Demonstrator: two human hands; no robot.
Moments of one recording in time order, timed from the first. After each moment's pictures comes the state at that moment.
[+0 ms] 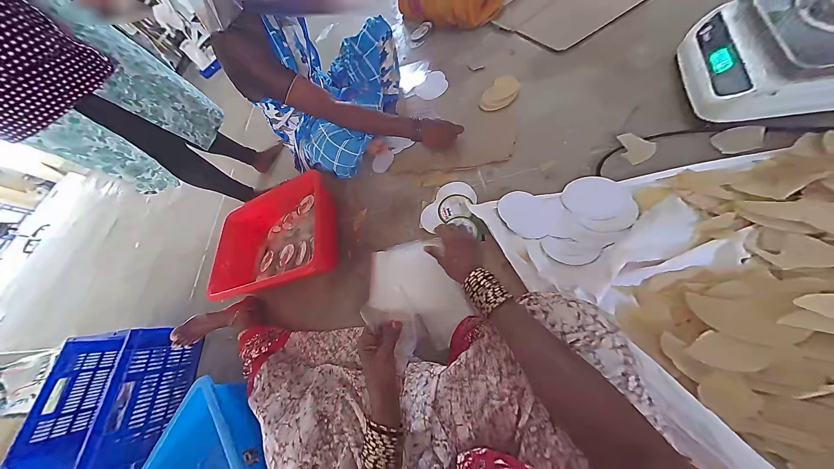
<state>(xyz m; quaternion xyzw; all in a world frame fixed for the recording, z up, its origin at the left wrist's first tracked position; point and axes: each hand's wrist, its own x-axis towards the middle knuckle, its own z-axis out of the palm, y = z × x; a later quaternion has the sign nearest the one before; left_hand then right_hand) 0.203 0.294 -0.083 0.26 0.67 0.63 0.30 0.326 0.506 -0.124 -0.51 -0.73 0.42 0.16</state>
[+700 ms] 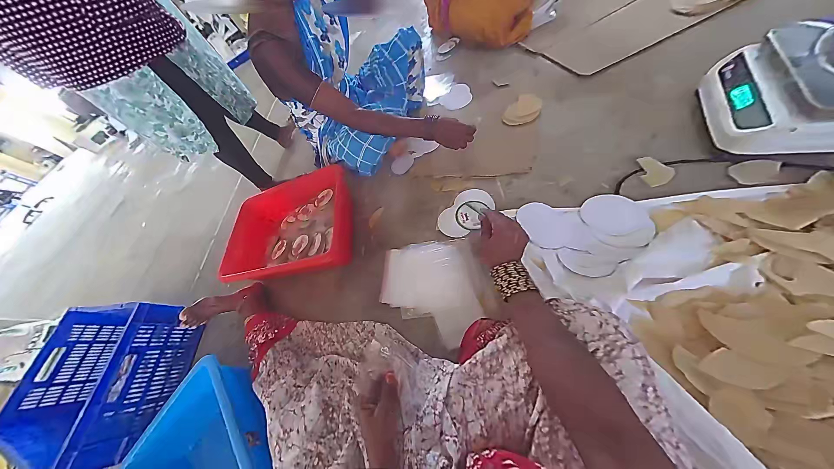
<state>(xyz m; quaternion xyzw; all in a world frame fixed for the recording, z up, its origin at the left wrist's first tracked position) 0.189 0.183 -0.121 0.17 0.71 0.62 0.29 0.343 0.518 -0.126 -0.63 -0.68 0.23 0.30</state>
